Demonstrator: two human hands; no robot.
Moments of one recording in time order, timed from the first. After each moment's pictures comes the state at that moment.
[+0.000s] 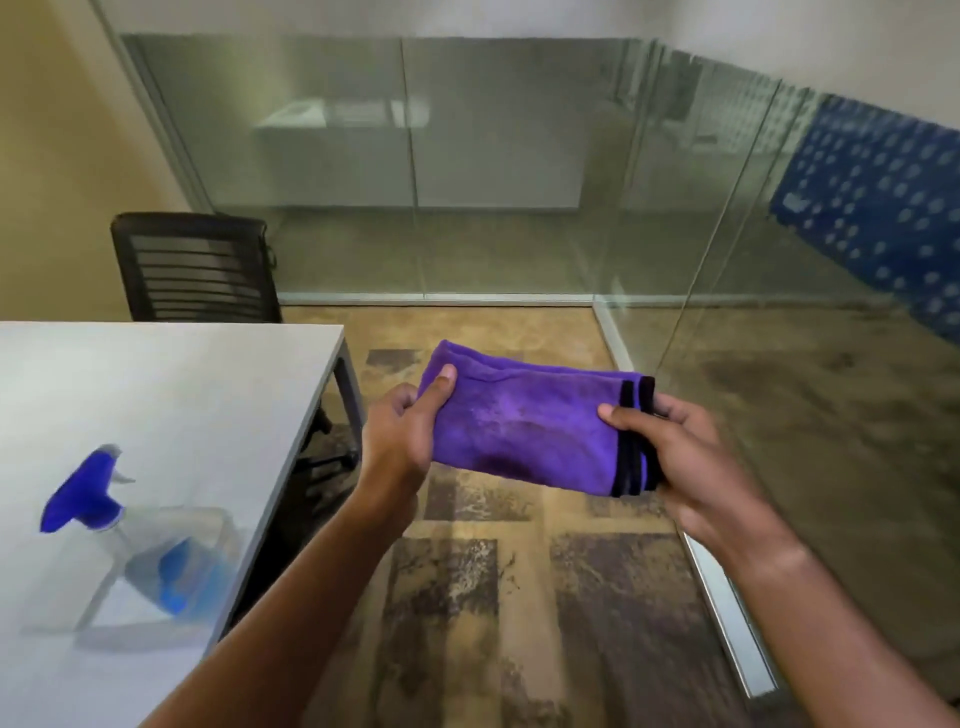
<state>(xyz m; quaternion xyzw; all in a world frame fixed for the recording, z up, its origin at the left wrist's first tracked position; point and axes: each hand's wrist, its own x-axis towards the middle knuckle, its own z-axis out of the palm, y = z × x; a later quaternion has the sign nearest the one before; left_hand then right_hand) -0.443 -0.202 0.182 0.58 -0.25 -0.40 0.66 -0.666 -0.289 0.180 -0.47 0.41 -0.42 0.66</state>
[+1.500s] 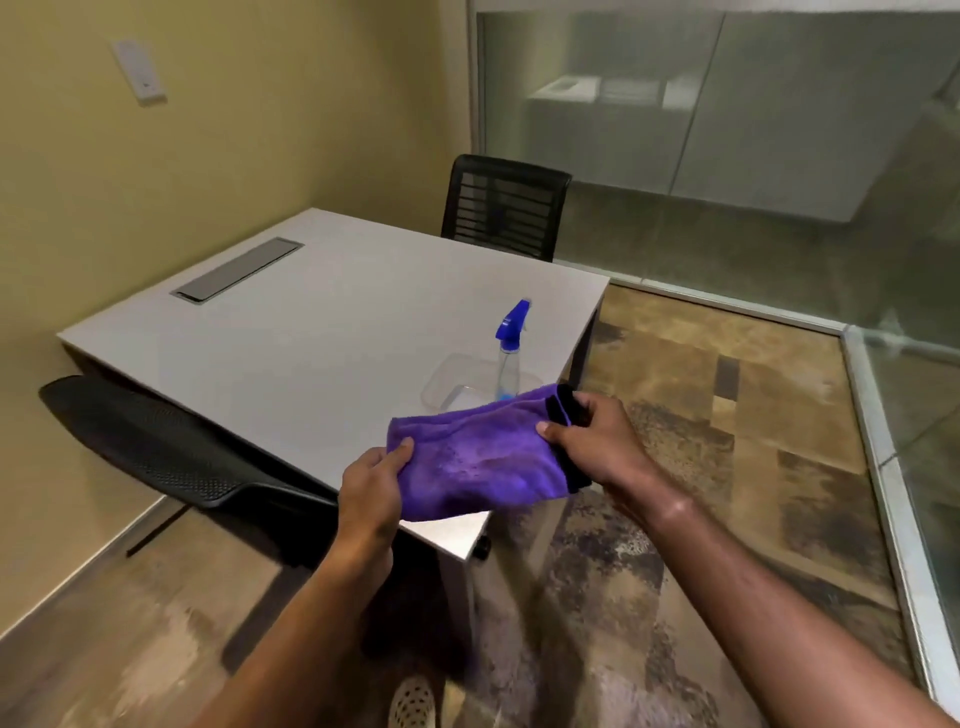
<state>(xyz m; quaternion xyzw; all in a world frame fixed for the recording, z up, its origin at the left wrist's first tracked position) -0.279 0.210 0.113 0.69 0.02 -0.21 0.69 -0.385 0.008 0.133 -0.71 0.36 -0.19 0.57</state>
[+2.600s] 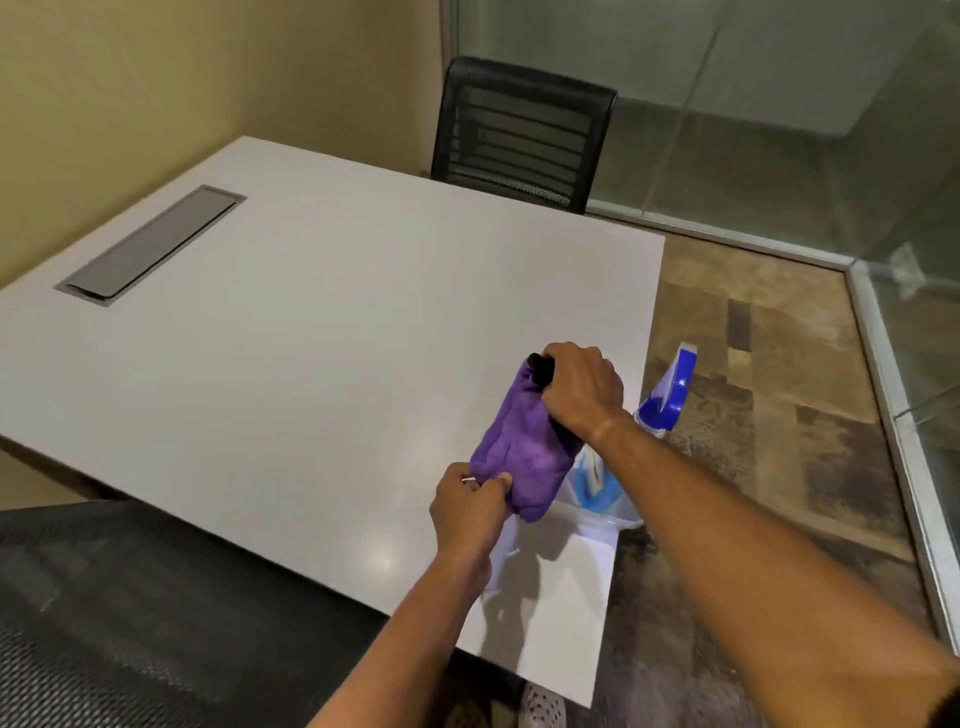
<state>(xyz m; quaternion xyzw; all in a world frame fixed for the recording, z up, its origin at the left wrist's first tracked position) -0.069 0.113 0.024 0.73 0.04 -0.36 0.58 -0.079 -0.057 0.063 -0.90 0.40 -0.07 0.17</state>
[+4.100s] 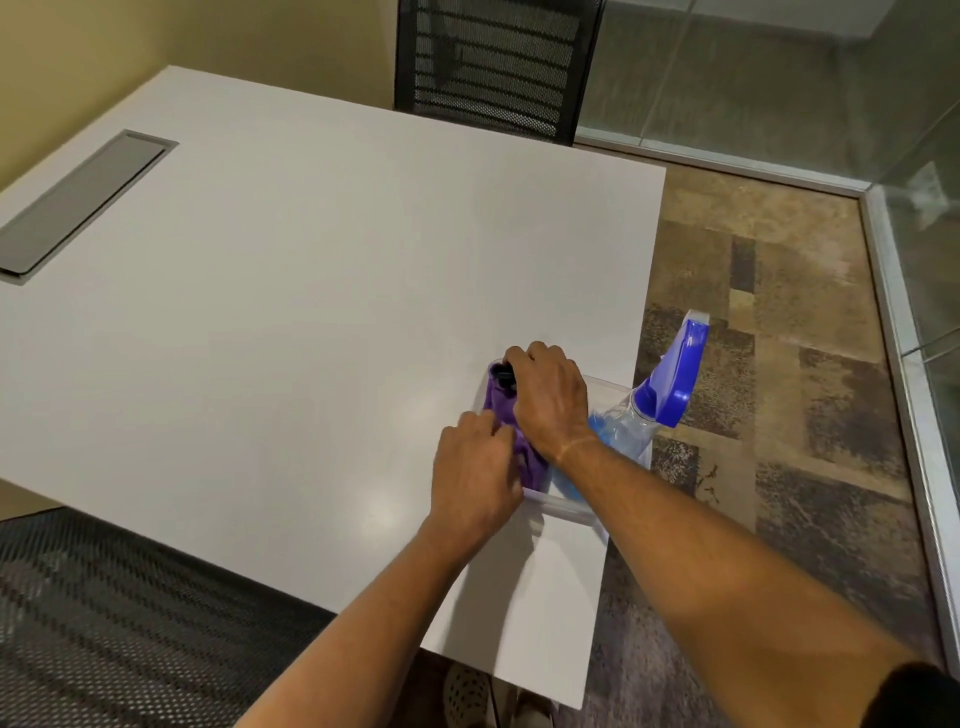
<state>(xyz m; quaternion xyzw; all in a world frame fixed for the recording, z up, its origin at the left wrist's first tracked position) -0.042 0.055 -0.029 0.85 -0.50 -0.10 0.12 -0.073 -0.069 -0.024 -0.93 0.34 -0.06 0.12</state>
